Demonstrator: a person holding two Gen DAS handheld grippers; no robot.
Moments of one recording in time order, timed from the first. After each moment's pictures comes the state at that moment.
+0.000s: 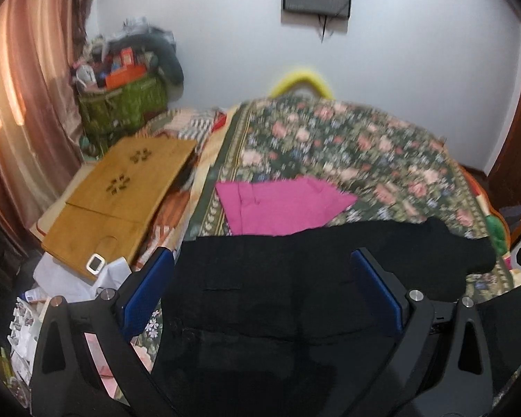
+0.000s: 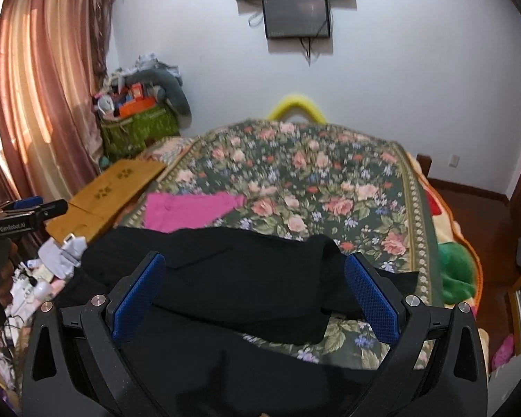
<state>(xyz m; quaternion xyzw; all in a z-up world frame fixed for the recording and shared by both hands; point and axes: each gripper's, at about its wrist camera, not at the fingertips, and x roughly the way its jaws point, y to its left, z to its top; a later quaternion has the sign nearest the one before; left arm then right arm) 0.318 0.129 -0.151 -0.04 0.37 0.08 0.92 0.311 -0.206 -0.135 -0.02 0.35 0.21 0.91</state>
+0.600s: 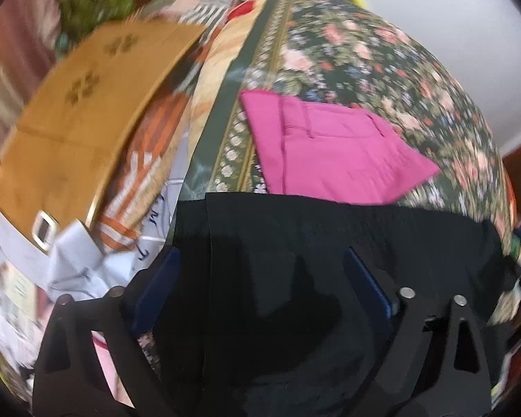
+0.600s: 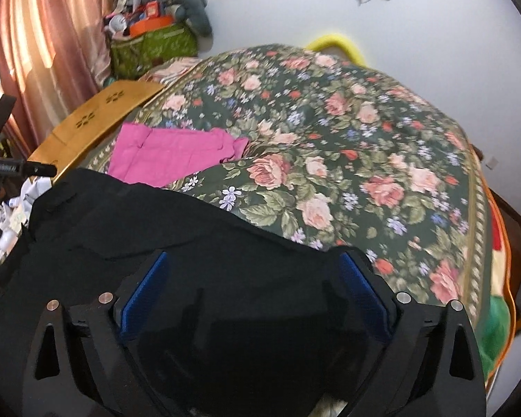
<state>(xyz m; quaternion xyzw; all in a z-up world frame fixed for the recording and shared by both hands) 0.437 0.246 -0.271 -0.16 0.55 0.06 0.81 0.445 -0.158 -0.204 -0.13 0.45 0.27 0.84</state>
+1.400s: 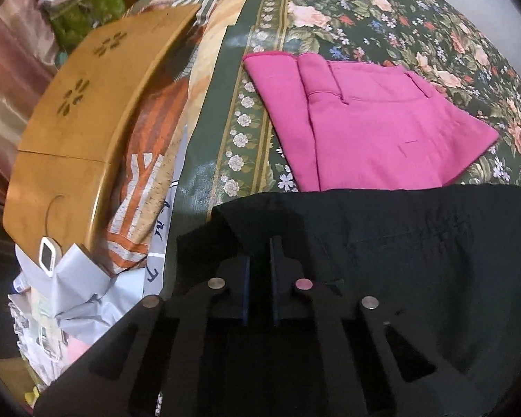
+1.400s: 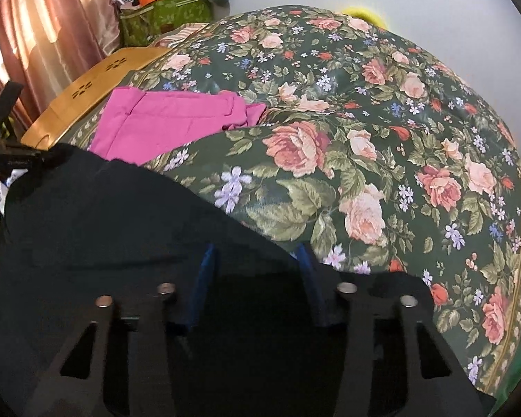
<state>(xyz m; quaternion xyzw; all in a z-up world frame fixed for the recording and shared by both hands) 0.458 0.228 -0.317 -0.05 0.59 0.10 0.80 0.470 -0.131 -0.262 -0.15 0.49 0.30 0.81</state>
